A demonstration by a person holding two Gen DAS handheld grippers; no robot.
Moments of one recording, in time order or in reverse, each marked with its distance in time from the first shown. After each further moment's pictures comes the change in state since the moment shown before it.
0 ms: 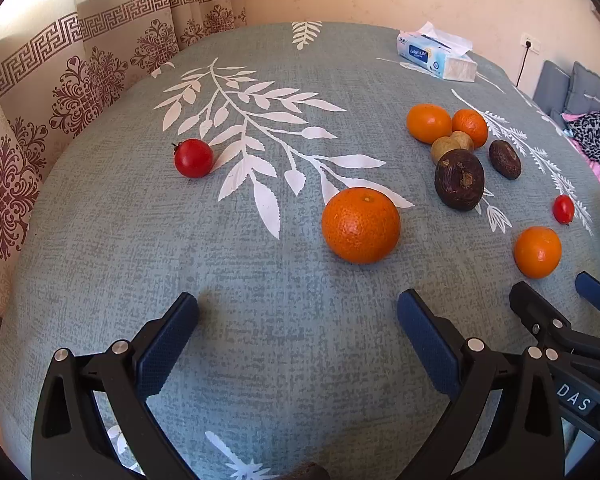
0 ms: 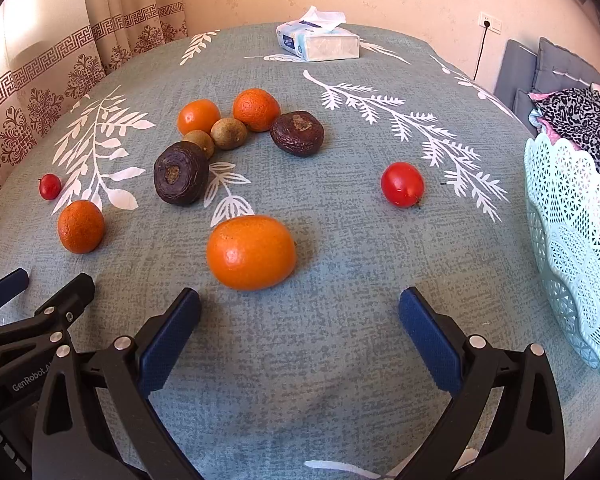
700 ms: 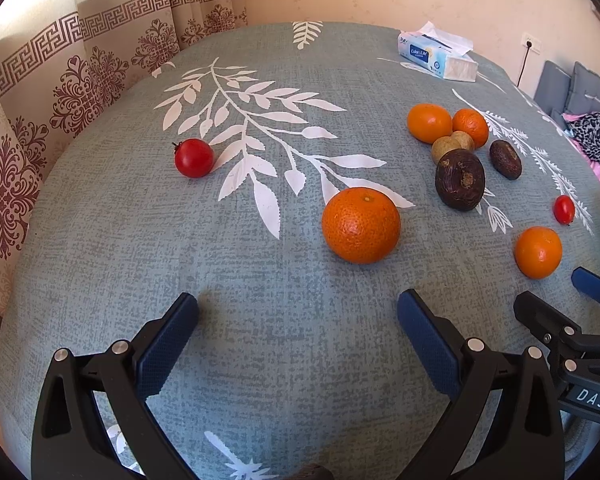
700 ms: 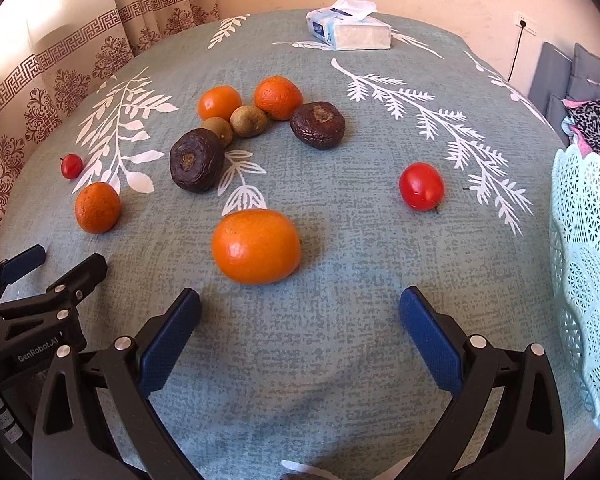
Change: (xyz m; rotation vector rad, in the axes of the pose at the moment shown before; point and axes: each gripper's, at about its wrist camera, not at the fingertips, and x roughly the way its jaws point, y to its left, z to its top) left arm 0.001 0.001 -0.001 -0.001 -0.001 0.002; right arm 0.003 -0.007 0.005 -0.075 0.059 0.111
